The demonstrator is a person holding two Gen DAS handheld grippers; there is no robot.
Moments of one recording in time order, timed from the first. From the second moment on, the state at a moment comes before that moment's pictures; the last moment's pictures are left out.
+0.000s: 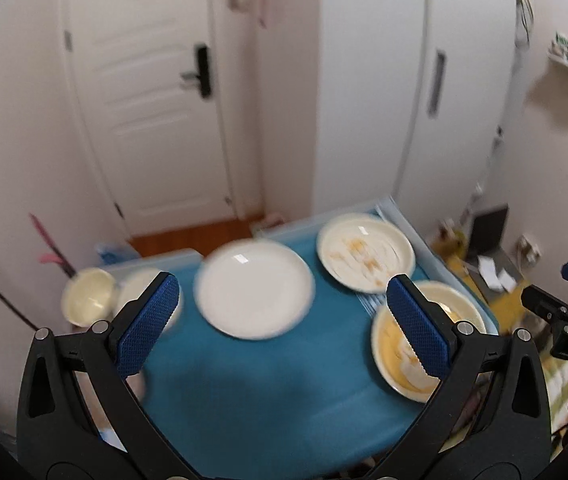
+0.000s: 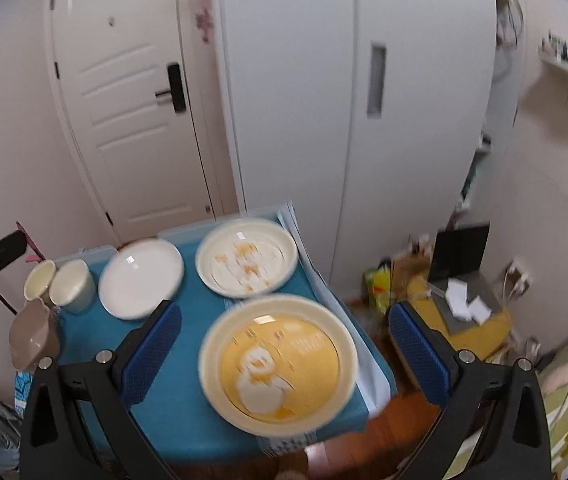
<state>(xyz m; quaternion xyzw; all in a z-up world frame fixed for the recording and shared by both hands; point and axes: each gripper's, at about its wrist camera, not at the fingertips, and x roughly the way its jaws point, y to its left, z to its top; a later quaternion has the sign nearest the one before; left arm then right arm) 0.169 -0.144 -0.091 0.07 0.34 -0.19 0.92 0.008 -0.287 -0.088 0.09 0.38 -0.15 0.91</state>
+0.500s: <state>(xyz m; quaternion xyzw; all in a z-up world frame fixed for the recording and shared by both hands) 0.190 -0.238 -0.265 0.07 0.55 -0.22 0.80 0.031 -0.382 -0.235 0.19 0.51 0.01 0.84</state>
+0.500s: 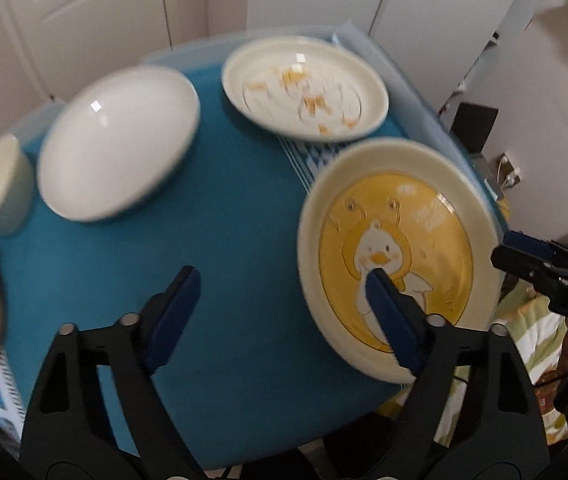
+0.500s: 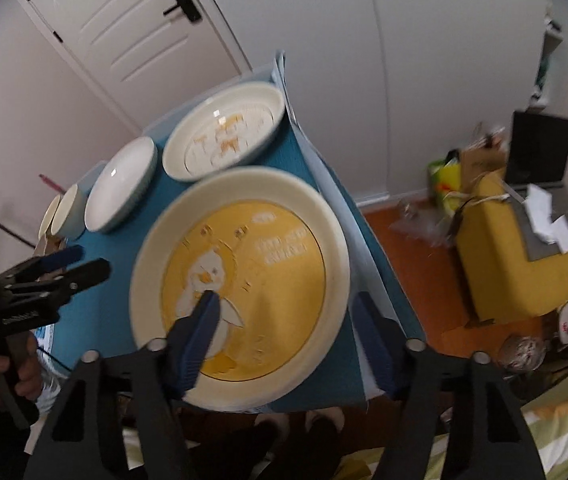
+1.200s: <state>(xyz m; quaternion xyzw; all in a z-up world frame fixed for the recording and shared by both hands) 0.191 -0.261 -0.306 0.04 0.59 -0.22 0.78 0.056 -0.407 -0.264 0.17 0.52 0.07 0.83</state>
